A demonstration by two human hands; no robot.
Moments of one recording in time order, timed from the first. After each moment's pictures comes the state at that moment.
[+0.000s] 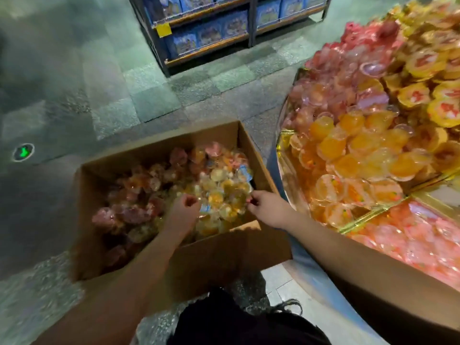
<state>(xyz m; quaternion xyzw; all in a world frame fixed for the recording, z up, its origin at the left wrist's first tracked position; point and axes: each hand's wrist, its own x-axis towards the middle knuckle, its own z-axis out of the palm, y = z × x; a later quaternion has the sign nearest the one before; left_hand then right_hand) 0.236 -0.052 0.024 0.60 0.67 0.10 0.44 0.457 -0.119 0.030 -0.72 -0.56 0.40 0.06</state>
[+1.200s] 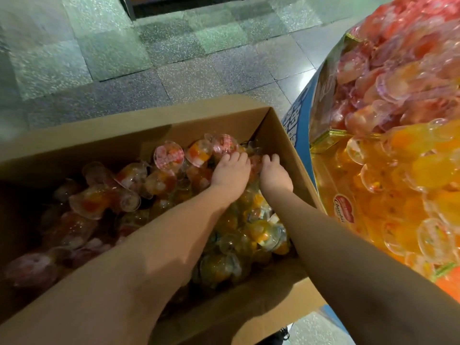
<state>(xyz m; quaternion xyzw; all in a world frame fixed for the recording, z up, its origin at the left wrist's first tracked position) 0.344 0.144 -0.150 0.94 0.33 -0.06 0.02 0.455 0.097 -0.160 -0.89 -0.42 0.18 -0.05</state>
